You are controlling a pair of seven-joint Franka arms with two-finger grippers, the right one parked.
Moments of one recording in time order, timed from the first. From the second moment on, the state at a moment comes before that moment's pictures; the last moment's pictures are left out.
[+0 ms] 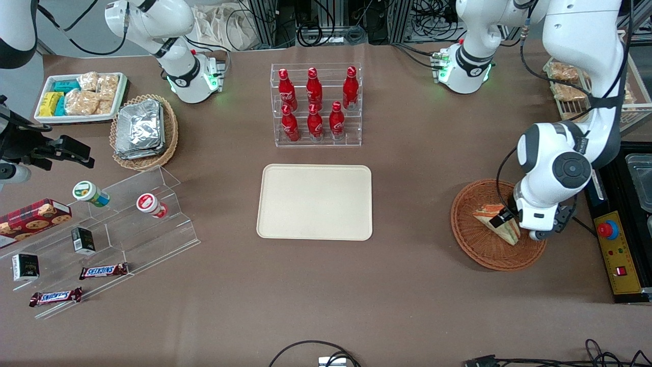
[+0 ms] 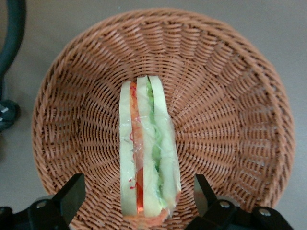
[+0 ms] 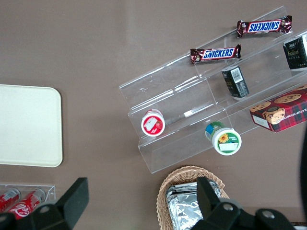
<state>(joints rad) -0.19 0.32 0.15 -2.08 0.08 2.36 -0.72</state>
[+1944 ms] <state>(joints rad) -0.21 0.27 -0.11 -1.35 0.09 1.51 -0.08</state>
